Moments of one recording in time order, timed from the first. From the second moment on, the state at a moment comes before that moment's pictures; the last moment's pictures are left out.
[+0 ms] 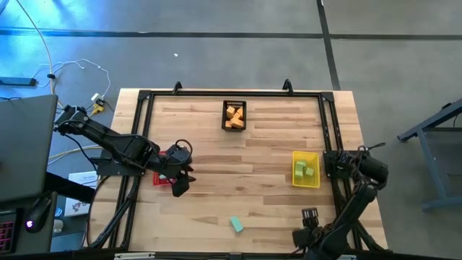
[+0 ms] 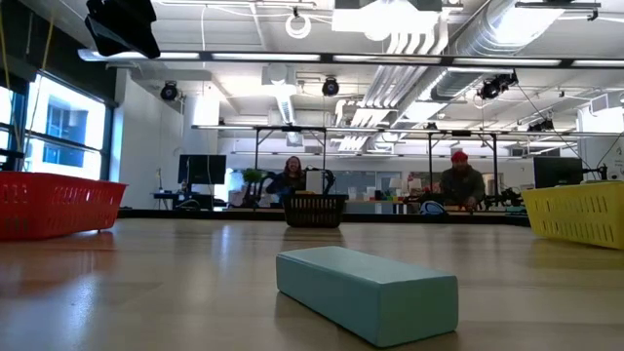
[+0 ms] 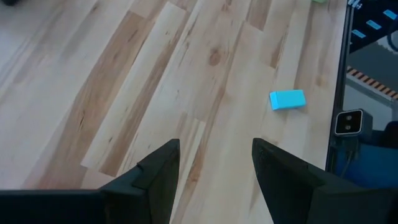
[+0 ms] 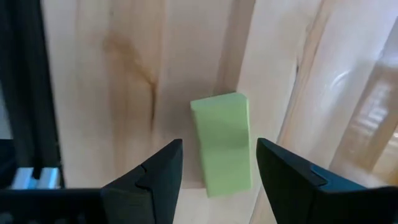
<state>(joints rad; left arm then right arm) -0.30 1.17 0.98 -0.74 -0.22 -0.79 1.06 1.98 1.36 -1.08 0.05 0.92</state>
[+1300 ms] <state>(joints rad) -0.32 1.17 0.98 -0.74 -0.30 -0.53 0.96 1.98 1.36 -1.19 0.32 1.61</state>
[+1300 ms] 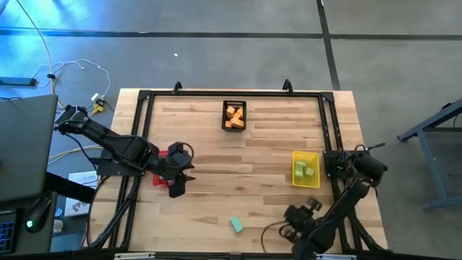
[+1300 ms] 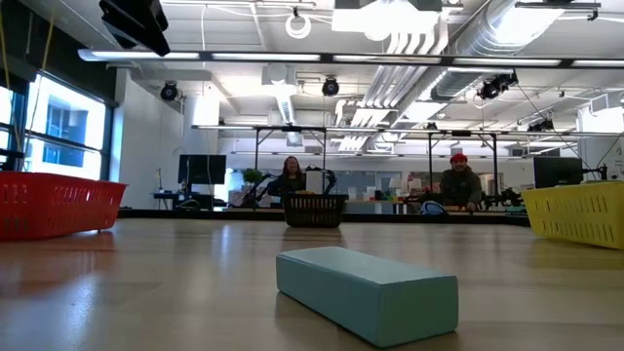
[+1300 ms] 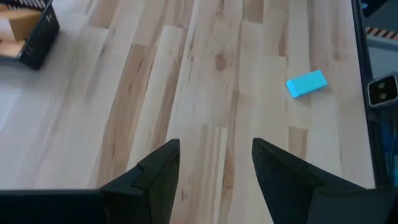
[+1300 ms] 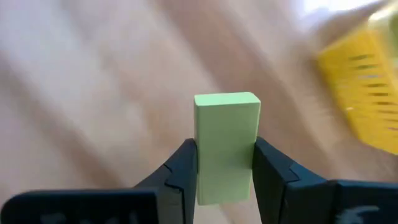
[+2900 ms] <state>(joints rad) -0.62 1.27 0.98 -0.75 -0.39 -0.63 0.58 1.62 1.11 -1.57 0.33 1.70</state>
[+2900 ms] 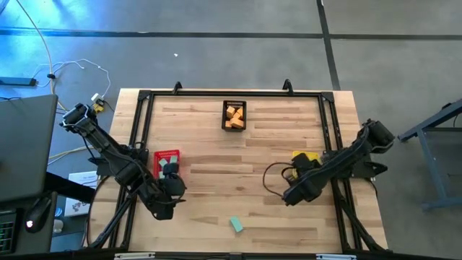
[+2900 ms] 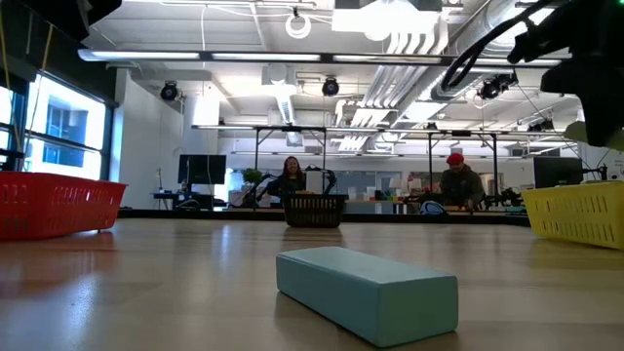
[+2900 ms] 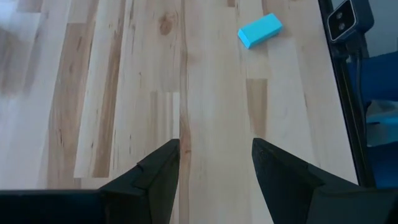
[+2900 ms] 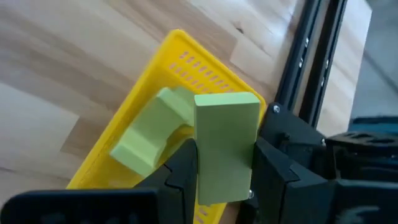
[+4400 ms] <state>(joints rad) -0.64 1.27 0.98 -0.76 -0.39 -0.71 0.56 1.39 0.87 -1.30 0.18 1.75</state>
